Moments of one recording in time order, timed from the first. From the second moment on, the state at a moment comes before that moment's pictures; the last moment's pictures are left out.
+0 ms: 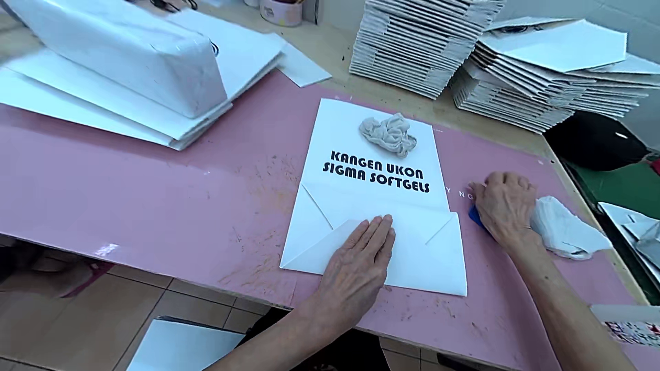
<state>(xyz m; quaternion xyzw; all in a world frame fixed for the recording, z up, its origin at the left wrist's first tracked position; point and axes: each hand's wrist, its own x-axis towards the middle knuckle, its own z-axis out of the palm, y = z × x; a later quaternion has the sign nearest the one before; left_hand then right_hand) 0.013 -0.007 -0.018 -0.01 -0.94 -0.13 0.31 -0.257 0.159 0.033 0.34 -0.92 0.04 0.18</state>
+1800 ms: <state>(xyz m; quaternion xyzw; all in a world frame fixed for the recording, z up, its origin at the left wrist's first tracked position) 0.112 -0.089 0.088 0.01 -0.88 -0.19 0.43 -0.272 0.042 0.072 0.37 -0.80 0.47 0.02</state>
